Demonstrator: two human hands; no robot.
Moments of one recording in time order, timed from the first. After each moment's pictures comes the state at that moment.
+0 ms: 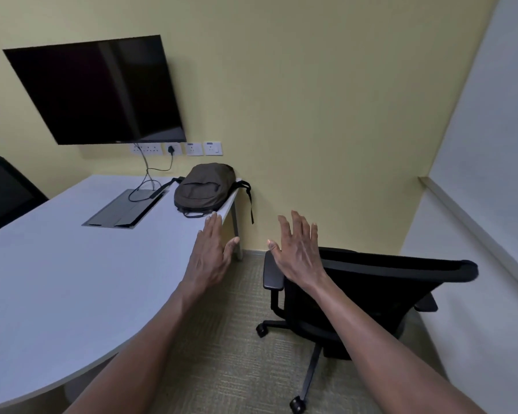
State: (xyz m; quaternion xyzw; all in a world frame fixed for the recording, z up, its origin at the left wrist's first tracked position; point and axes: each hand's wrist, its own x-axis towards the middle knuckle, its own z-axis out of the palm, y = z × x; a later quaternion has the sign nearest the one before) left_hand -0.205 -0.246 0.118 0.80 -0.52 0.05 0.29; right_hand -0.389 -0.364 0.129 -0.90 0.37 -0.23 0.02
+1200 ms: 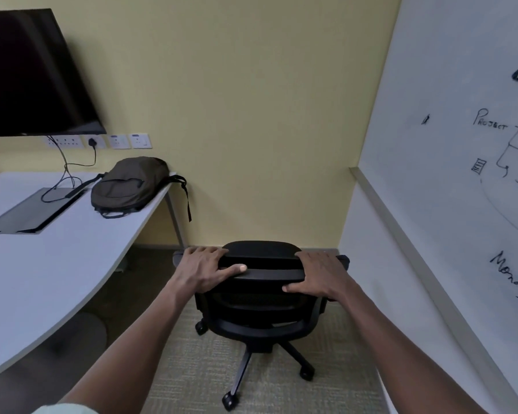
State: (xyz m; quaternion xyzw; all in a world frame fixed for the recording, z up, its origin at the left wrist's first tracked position) left_hand -0.405 -0.413 0.100 0.79 -0.61 -0.04 0.01; right_hand -0.672 -0.552 0.086 -0.91 0.40 0.03 0.05
